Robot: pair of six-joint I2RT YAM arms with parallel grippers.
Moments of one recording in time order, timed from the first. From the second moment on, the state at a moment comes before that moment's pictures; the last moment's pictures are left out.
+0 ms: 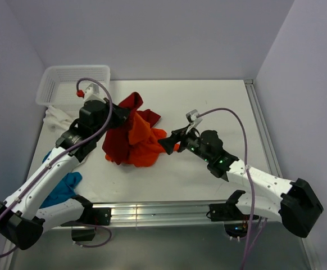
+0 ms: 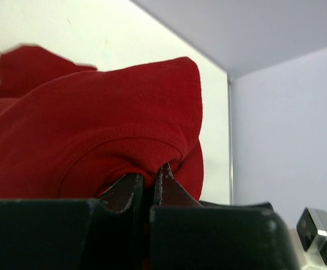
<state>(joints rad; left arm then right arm) -0.51 1.05 1.08 -0.35 -0.20 -0.94 0.71 1.01 0.53 0.38 -0.10 0.41</state>
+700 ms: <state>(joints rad) -0.66 1.08 1.09 -0.31 -0.22 -0.93 0.84 1.49 0.63 0.80 -0.05 0.22</state>
